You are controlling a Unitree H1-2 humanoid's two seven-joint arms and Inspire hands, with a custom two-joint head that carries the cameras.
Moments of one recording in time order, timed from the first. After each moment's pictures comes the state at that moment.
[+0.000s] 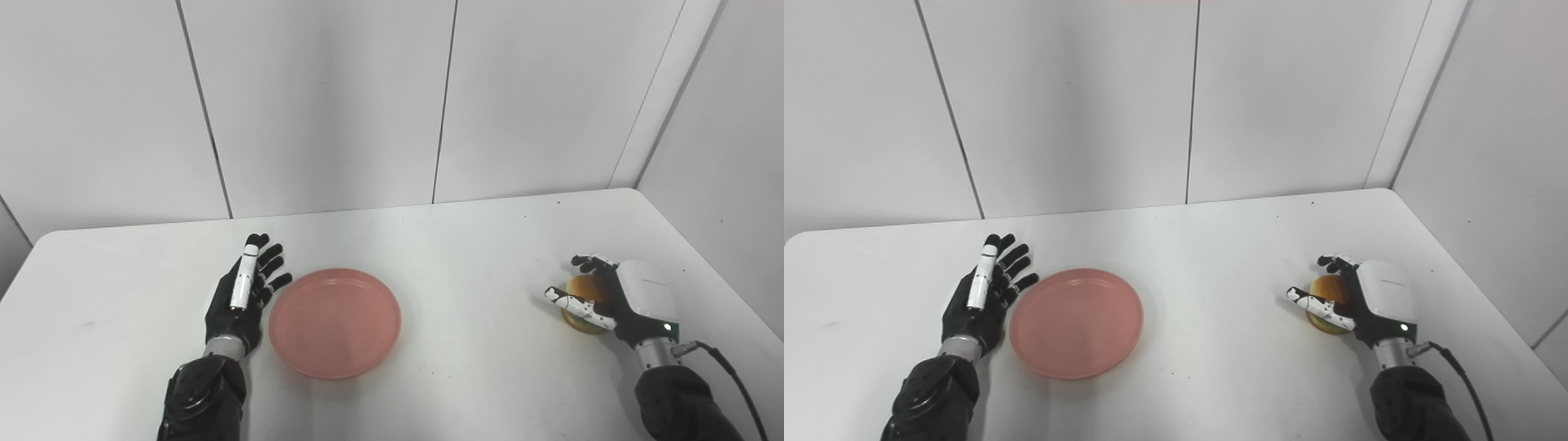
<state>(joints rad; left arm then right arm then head) -0.50 -0.09 0.10 0.34 -0.17 0.23 -0.02 -0.23 -0.53 -0.02 0.35 -0.72 -0.09 -0.35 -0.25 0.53</state>
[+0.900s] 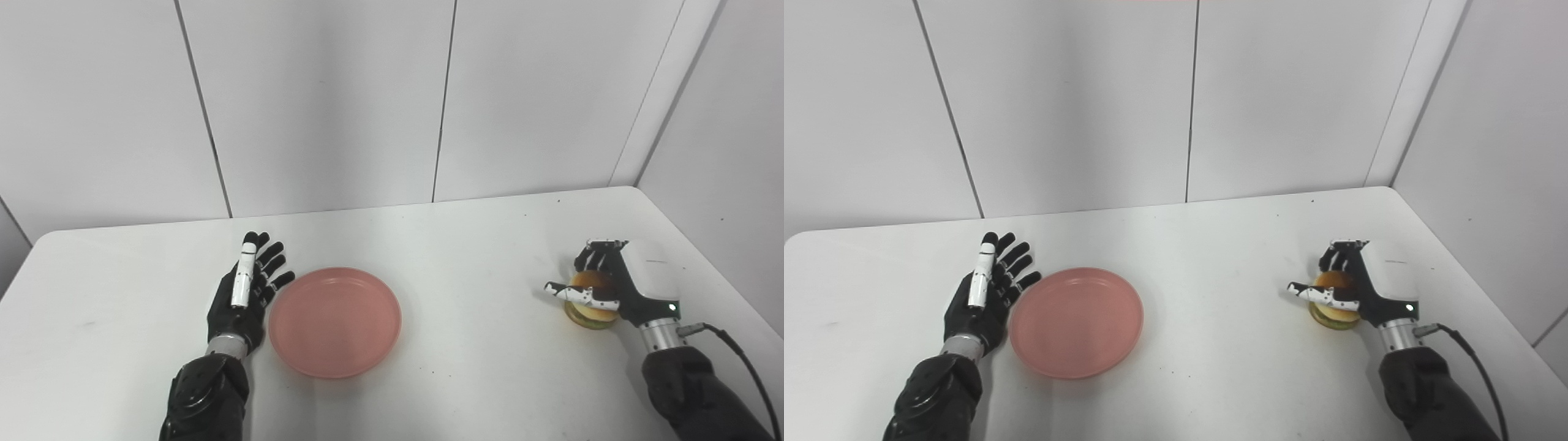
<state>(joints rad) -0.51 -0.10 0.11 0.33 -0.19 0.25 -0.02 -0.33 -0.60 0.04 0.56 -0.68 -0.37 -0.55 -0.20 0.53</state>
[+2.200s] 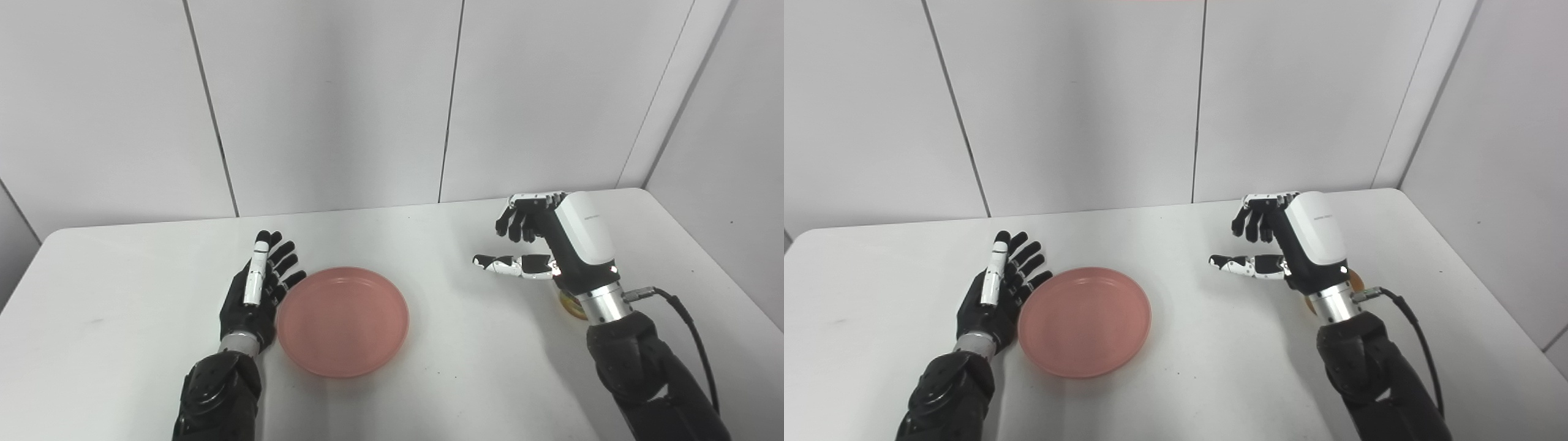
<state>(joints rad) -0.51 -0.12 0.10 0.32 -0.19 0.25 -0.01 -0.34 -0.47 0.01 0.00 -0.67 -0.30 -0.23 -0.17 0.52</state>
